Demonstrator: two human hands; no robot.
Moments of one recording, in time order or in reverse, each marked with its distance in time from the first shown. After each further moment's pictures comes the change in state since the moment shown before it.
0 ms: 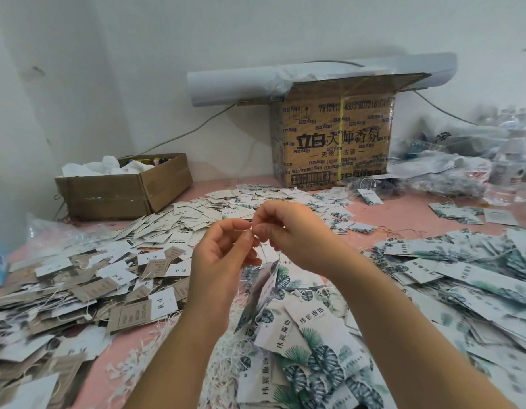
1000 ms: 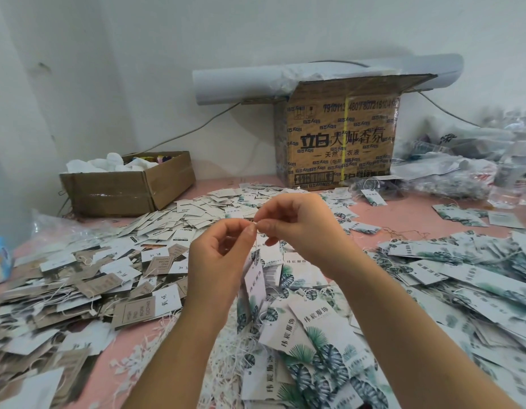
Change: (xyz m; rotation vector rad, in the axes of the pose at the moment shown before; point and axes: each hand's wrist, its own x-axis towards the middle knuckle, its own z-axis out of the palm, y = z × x) left_hand -0.001 0.008 -0.004 0.246 0.083 0.123; right_hand -0.001 -0.001 0.003 0.350 0.114 0.034
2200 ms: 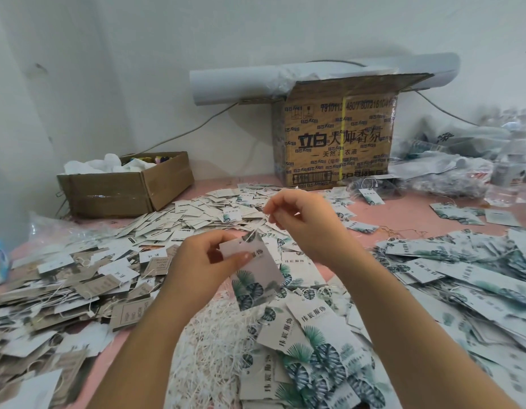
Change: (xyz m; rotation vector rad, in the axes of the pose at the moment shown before) left_hand 0.013 -0.006 -0.031 0.381 -0.255 -0.127; right_hand 0.002 0.006 -0.010 -0.255 0.083 0.015
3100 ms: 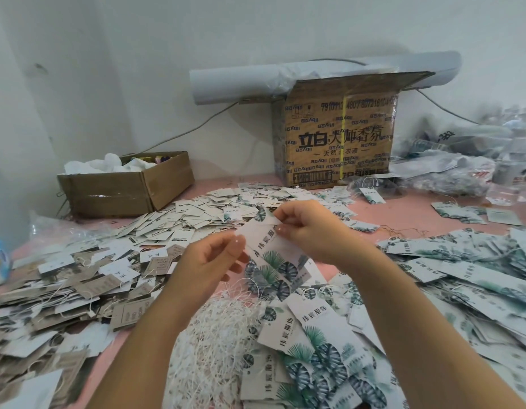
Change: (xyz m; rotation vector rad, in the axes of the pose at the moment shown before) left_hand -0.003 0.000 0.001 -0.148 -0.109 -0.053; right_hand 0.002 0.004 -0.006 -0.045 -0.226 0.139
